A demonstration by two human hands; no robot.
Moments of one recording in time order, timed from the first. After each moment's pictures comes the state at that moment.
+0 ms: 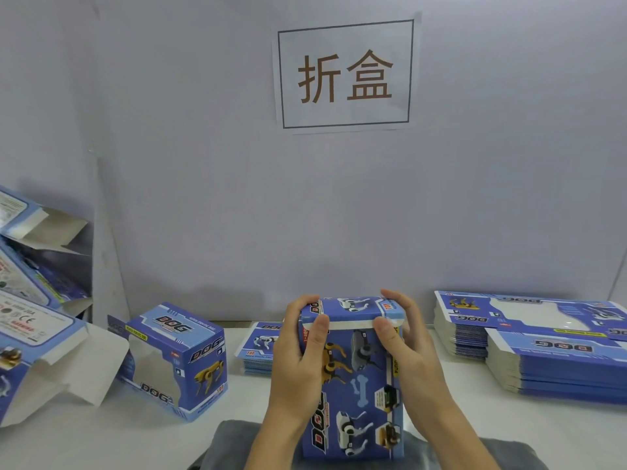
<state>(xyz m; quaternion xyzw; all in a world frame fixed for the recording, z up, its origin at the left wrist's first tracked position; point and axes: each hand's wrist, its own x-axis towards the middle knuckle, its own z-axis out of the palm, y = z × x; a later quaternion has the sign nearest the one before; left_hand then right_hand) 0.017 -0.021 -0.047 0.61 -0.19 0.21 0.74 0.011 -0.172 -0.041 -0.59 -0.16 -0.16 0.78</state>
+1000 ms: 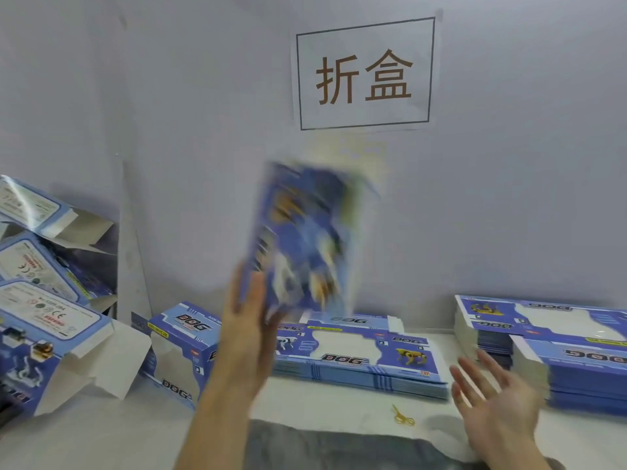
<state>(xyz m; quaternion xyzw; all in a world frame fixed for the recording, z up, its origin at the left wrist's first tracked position) 0.029 0.047 -0.006 0.46 -0.17 0.16 0.86 0.028 -0.233 -0.078 -0.33 0.23 -0.17 0.90</state>
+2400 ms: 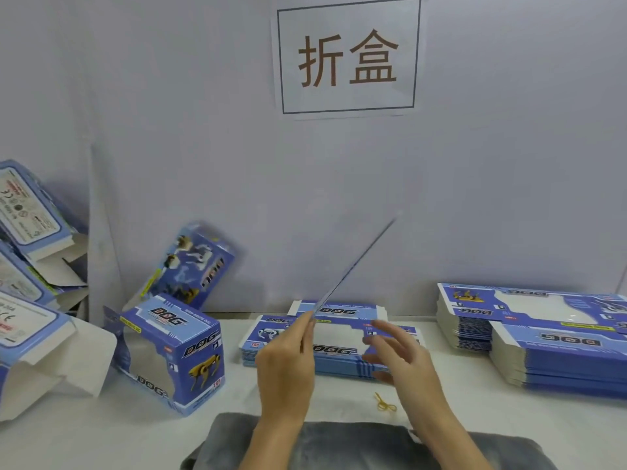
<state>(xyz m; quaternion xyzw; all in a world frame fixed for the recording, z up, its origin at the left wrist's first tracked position) 0.053 -0.015 -0.085 0.78 -0.12 0.50 0.35 0.036 -0.179 -0.083 -0.71 -0.01 -0.13 0.69</state>
